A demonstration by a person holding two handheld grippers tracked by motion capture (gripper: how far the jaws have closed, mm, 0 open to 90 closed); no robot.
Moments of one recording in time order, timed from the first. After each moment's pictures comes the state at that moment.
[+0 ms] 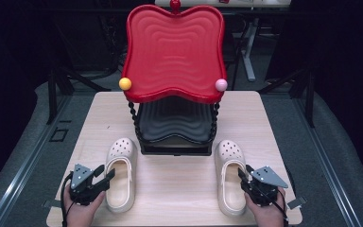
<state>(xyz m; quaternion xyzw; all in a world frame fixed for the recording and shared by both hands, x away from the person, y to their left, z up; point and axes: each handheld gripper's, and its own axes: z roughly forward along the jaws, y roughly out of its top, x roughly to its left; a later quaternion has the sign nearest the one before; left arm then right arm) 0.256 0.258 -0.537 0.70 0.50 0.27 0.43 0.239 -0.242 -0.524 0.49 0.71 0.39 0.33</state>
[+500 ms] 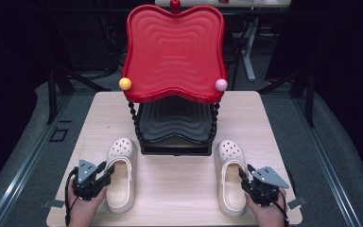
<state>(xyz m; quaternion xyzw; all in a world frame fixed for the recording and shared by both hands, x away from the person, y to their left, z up) 0.269 0.250 -0.534 0.72 0.49 0.30 0.39 0.239 -0.244 -0.524 0.50 0.70 0.39 0.34</state>
